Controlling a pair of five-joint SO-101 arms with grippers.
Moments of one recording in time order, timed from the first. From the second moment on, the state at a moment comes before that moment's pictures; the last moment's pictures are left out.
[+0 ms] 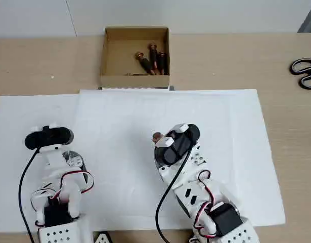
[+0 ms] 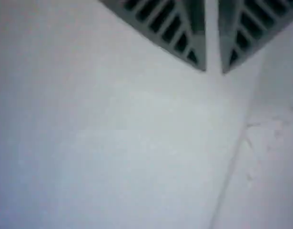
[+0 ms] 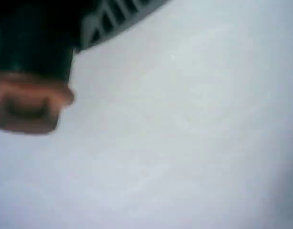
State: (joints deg) left arm -14.9 -94.9 91.3 58.9 7.6; right arm -34.3 -93.2 81.9 46.9 0.8
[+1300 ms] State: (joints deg) left arm -12.5 -94.9 91.3 58.9 8.3; right arm -19.6 22.3 -3.8 2.7 -6.0
